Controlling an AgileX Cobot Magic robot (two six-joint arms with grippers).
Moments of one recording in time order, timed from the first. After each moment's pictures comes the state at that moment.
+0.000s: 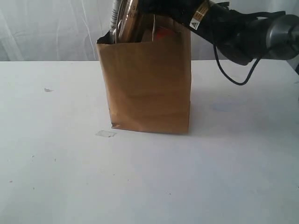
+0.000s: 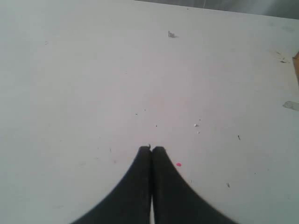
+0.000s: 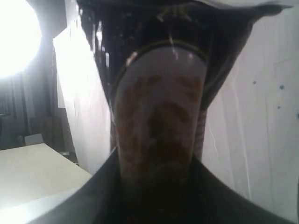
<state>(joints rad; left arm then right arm) 0.07 0.00 0.03 -0.11 0.39 0.00 0.34 1.96 -1.43 -0.74 -0.98 0.76</state>
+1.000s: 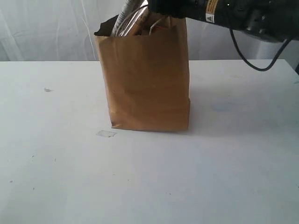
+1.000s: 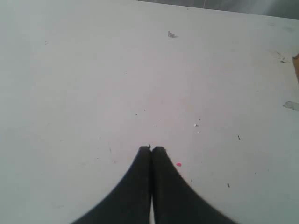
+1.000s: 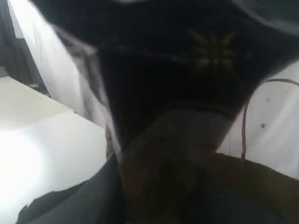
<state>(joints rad) 0.07 0.00 0.03 -0.11 0.39 0.00 0.31 1.84 -1.43 -1.12 -0.65 1.10</state>
